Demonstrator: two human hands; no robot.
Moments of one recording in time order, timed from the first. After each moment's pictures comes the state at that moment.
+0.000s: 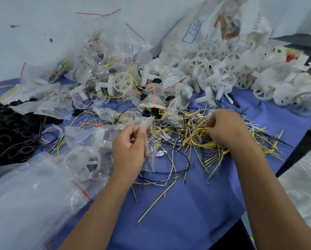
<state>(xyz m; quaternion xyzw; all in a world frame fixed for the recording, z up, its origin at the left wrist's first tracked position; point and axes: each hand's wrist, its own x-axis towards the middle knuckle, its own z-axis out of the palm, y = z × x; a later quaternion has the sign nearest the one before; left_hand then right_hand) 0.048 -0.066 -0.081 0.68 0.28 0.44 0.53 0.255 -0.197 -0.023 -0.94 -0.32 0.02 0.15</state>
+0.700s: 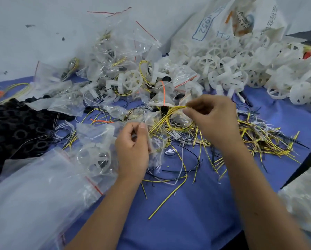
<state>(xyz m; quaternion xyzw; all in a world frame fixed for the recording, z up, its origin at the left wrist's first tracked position) 0.042 -0.064 -0.083 0.63 0.32 0.51 0.49 0.203 -0.166 -0.015 -0.74 -0.40 -0.02 0.54</state>
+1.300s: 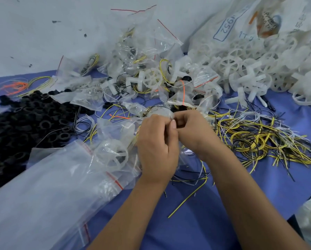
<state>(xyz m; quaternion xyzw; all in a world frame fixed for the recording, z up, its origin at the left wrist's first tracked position) 0.037 -0.073 -0.071 0.74 0.24 0.60 0.19 0.139 -0.114 -0.030 -0.66 -0.46 0.27 0.53</state>
